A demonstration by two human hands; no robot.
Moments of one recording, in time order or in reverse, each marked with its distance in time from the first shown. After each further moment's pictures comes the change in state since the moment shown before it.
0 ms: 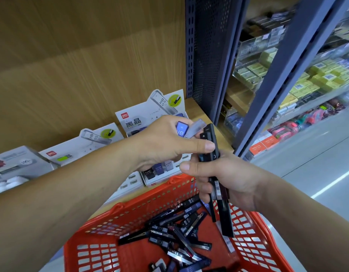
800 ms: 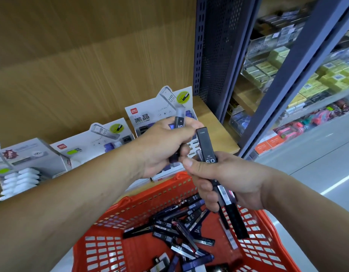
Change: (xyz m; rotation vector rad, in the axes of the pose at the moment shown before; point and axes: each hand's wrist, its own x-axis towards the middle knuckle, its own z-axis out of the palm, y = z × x) left_hand -0.013 -0.019 0.000 -0.350 0.185 -0.106; right_hand -0.003 -0.005 0.015 -0.105 -0.201 0.042
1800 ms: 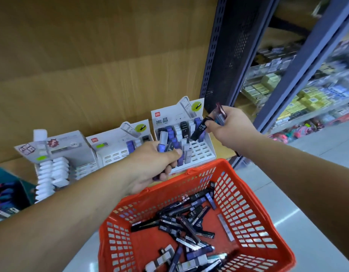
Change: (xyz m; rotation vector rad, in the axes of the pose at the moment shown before) left_hand -0.083 -0.022 -0.060 0.025 0.121 -0.122; right_hand 0.031 -0.053 0.009 -0.728 0.844 -0.280
